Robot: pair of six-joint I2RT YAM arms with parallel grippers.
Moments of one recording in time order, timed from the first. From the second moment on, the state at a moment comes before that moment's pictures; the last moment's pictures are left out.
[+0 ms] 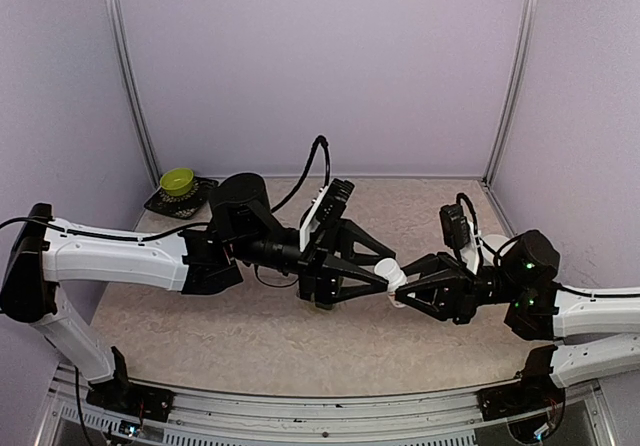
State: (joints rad) left arm -1.11 1.59 1.08 0.62 0.78 -0.16; right arm 0.94 0.94 0.39 0.86 -0.72 0.61
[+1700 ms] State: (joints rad) left arm -1.22 1.66 1.22 0.48 0.18 -0.59; right arm 0.94 0.70 0.49 0.26 -0.25 0.16
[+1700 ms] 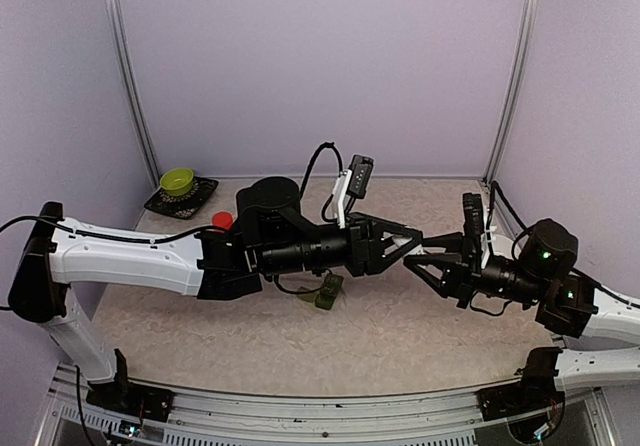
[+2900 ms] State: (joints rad) left arm -1.14 1.56 1.19 0.43 0.64 -0.17; right arm 0.94 0.78 0.45 0.54 -0.59 0.39
